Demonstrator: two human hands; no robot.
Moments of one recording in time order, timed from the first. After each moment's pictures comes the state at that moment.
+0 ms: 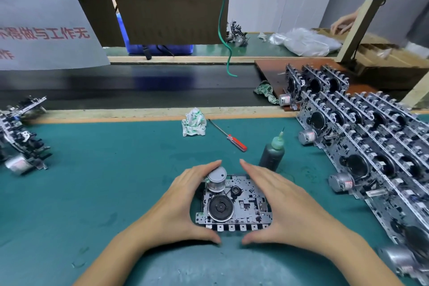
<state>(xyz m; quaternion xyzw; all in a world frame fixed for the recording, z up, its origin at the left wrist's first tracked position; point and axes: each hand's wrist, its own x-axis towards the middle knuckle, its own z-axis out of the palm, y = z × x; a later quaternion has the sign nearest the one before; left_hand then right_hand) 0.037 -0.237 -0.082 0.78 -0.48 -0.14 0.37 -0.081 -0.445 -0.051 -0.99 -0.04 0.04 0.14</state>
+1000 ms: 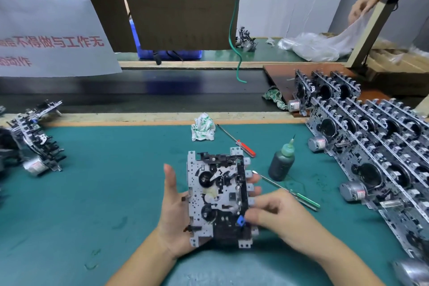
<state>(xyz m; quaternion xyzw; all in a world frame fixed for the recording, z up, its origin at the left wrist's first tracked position) 0.021 -0.258 -0.072 0.19 -0.21 -0.57 0.77 -0.071 -0.416 -0.050 -0.76 0.02 0.04 0.65</state>
